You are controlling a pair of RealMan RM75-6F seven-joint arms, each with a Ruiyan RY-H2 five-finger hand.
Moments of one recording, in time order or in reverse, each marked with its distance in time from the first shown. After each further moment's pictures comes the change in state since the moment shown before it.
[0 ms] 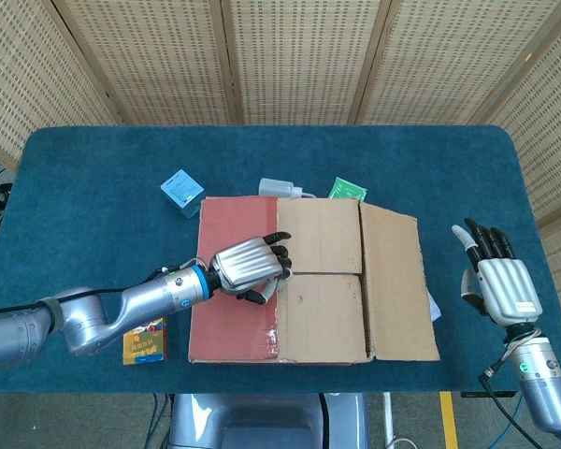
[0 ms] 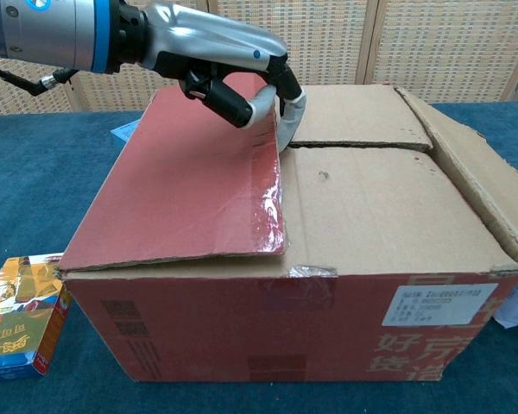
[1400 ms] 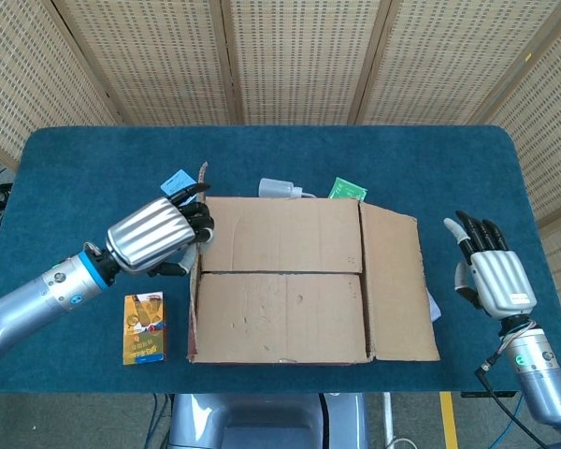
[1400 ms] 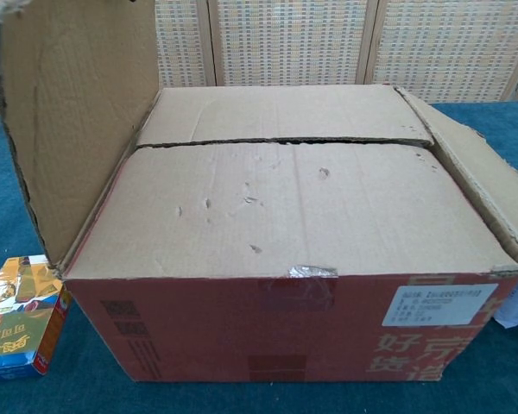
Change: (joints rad) left arm 0.229 0.472 0.026 -0.202 0.131 0.288 -0.109; right arm 0.024 0.021 0.031 -0.019 0.001 -0.039 0.001
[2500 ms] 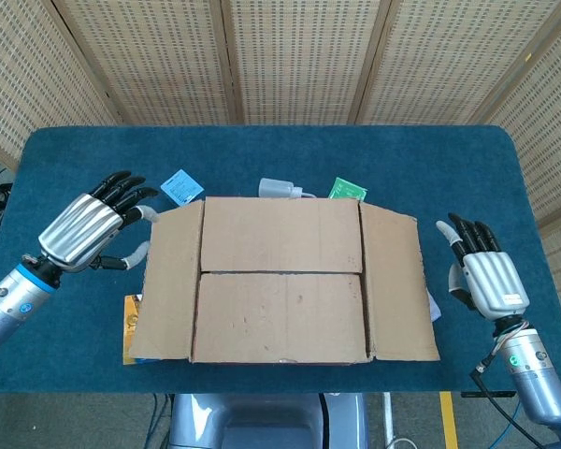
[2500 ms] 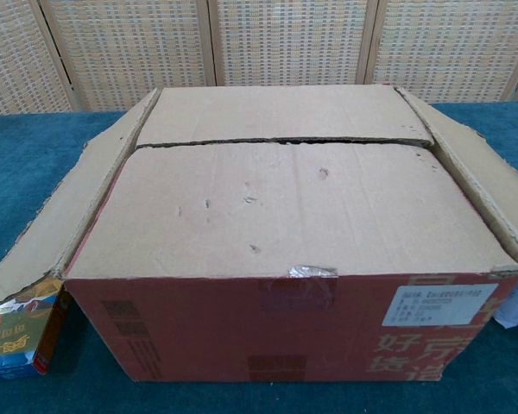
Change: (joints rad) left arm 0.249 -0.110 0.012 0.079 -0.106 0.221 0.136; right arm 0.010 -0.007 -0.004 -0.016 0.005 -0.015 -0.027
